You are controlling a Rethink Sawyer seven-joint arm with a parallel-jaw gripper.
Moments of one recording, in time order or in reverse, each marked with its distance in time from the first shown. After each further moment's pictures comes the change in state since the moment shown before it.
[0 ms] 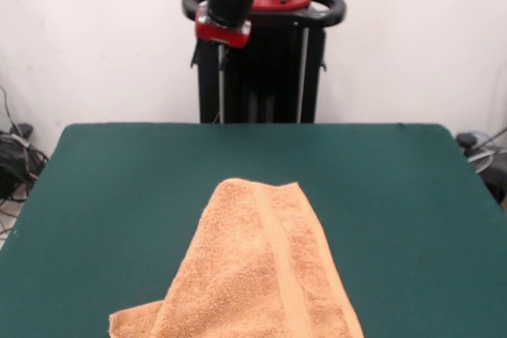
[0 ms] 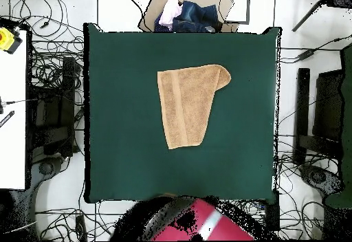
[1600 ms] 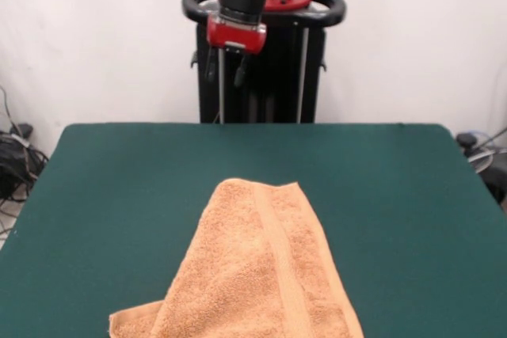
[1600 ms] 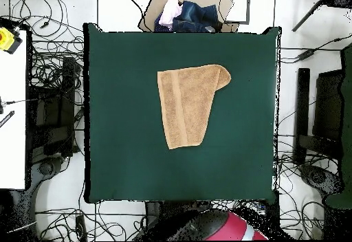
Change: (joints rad) arm -0.077 -0.051 0.103 0.072 -0.084 -0.336 0.000
